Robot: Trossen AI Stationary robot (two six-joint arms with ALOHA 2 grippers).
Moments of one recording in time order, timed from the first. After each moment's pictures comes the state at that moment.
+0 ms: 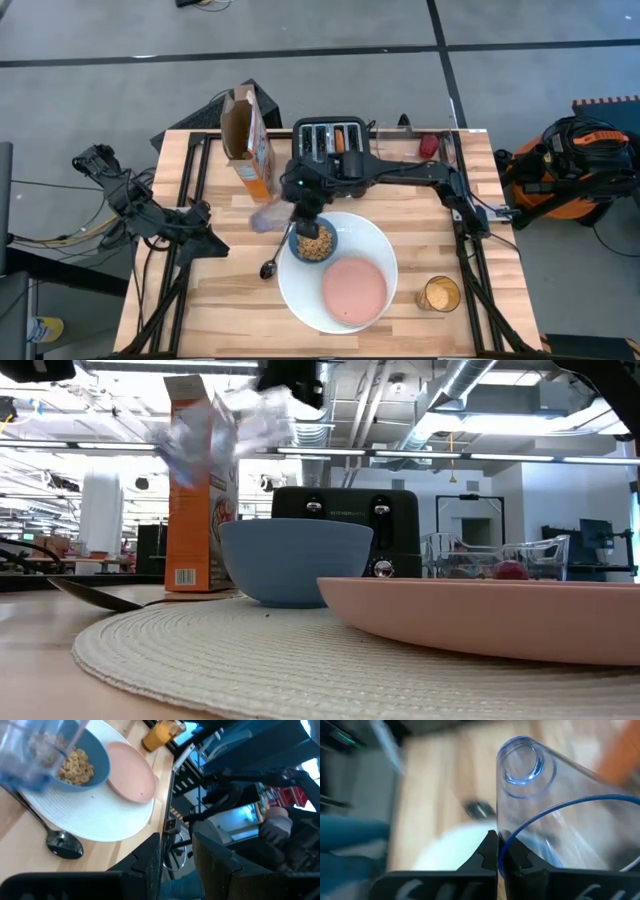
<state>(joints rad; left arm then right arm) -0.68 0.60 0.79 -0.63 -0.29 -1.11 -0.01 2.13 2.29 -1.02 -0.26 0.17</state>
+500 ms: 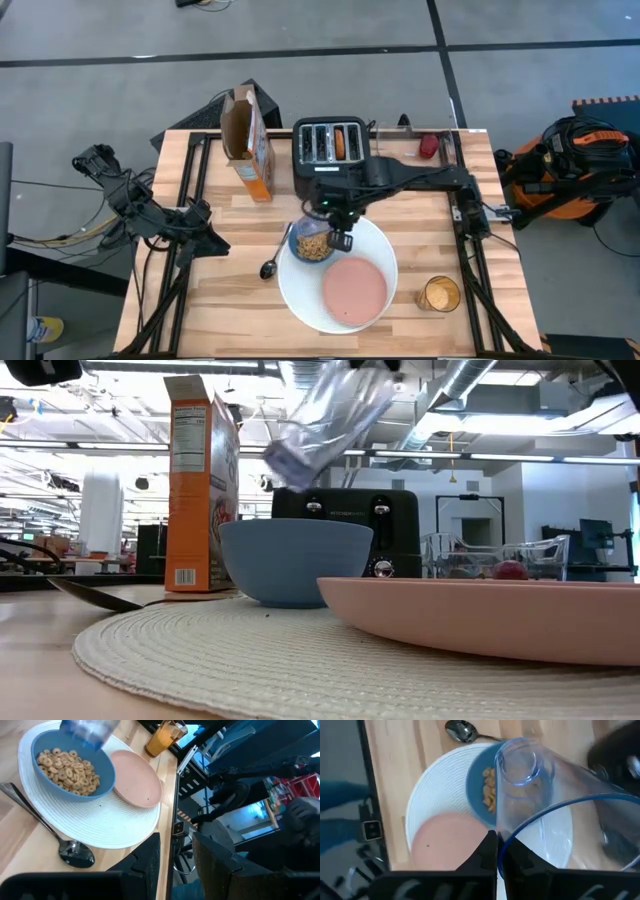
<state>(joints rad) -0.68 0.60 0.79 -0.64 -0.32 -1.04 0.09 2.03 2.34 -1.49 -0.08 0.31</state>
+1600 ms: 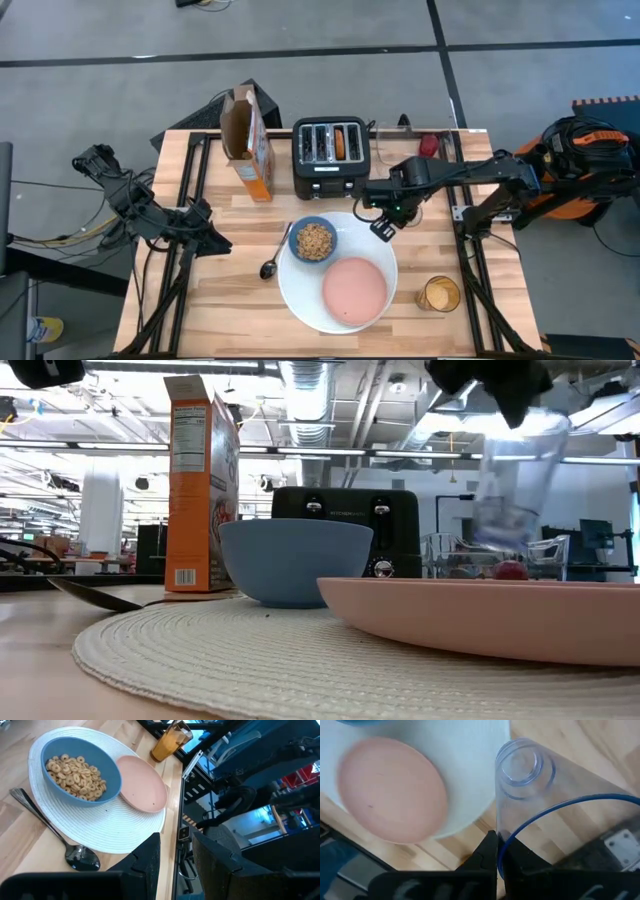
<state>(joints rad) -0.68 0.62 0.79 -0.64 -0.36 -1.03 0.06 1.59 1.61 -1.57 -0.09 0.86</state>
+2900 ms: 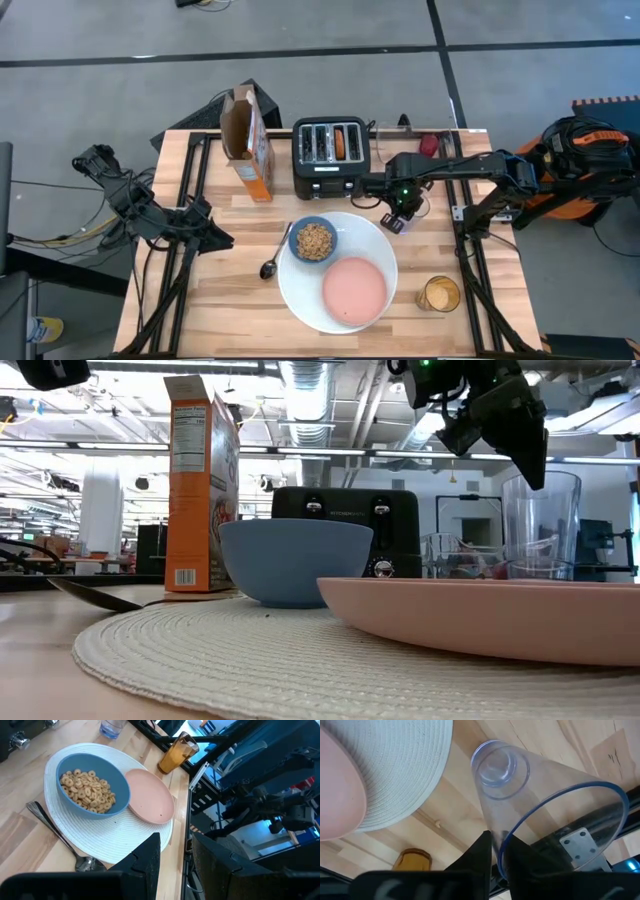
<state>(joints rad) -0.68 0.62 0.79 -0.64 -0.43 -1.01 -0.11 1.59 1.36 -1.57 -0.08 0.57</state>
